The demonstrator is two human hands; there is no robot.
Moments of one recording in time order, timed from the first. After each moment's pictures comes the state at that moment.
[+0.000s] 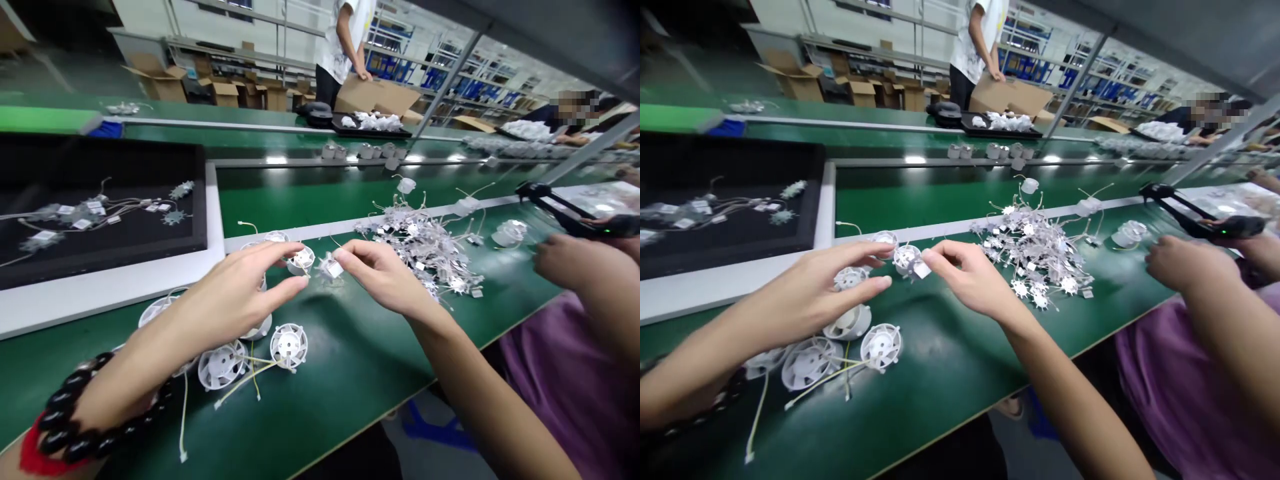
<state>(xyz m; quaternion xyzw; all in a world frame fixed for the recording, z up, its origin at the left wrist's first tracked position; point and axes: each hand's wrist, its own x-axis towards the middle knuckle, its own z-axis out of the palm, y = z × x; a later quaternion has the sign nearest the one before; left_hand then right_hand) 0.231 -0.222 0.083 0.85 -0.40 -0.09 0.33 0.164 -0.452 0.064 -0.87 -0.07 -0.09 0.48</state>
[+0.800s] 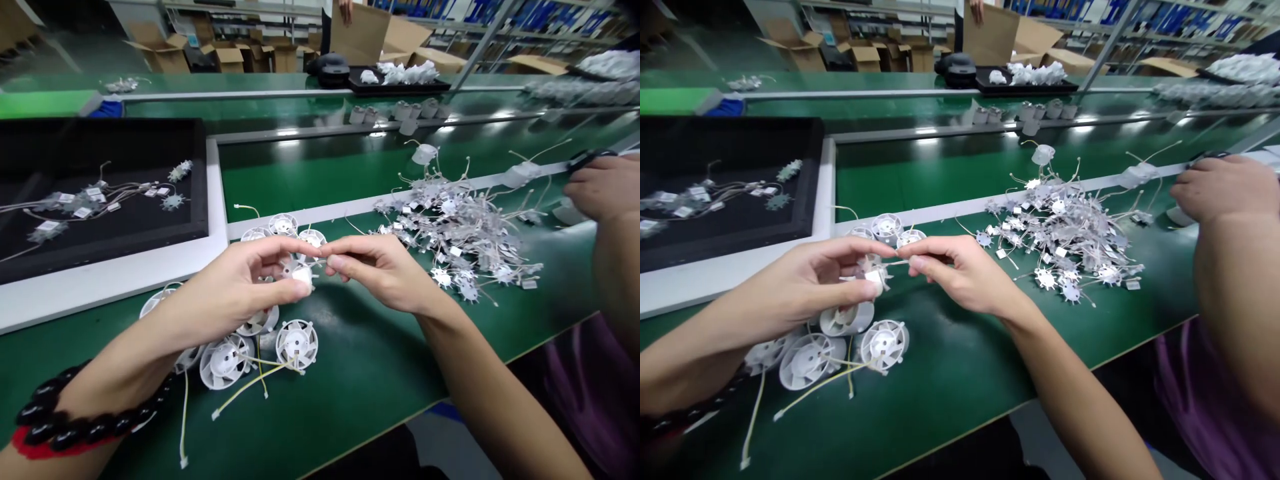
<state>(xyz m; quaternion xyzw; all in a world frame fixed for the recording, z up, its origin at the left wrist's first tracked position) 0.239 -0.225 0.079 0.76 -0.26 -0.32 0.51 0.177 -0.450 0.049 -0.79 -0.13 0.01 0.60</state>
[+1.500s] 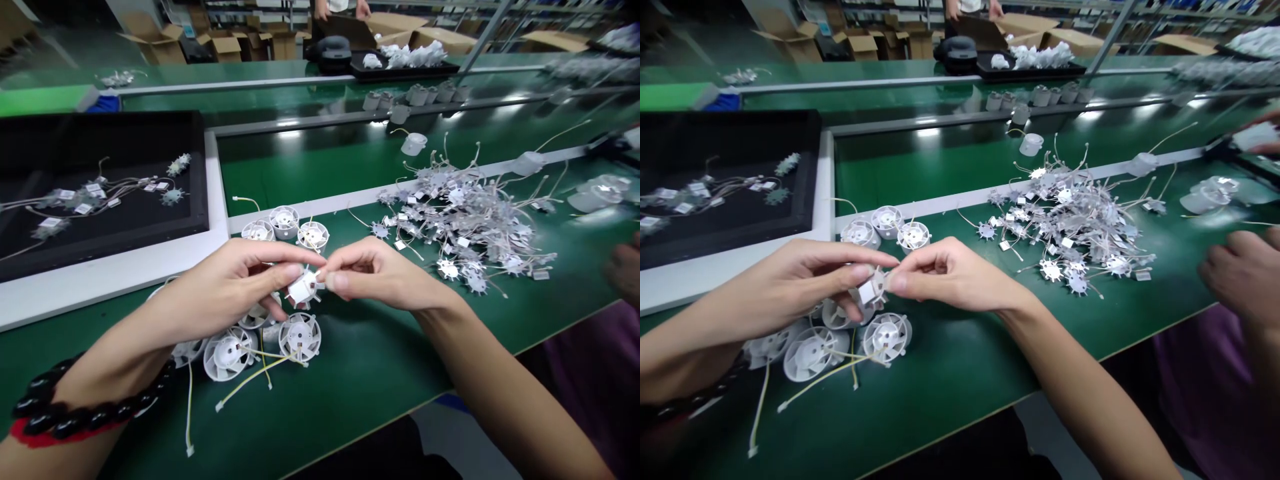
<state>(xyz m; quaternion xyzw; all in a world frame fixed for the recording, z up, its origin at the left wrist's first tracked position) 0.240 -0.222 0.084 0.75 -0.30 -0.36 0.47 0.176 -0.444 0.045 -0.66 -0.15 0.17 0.71</state>
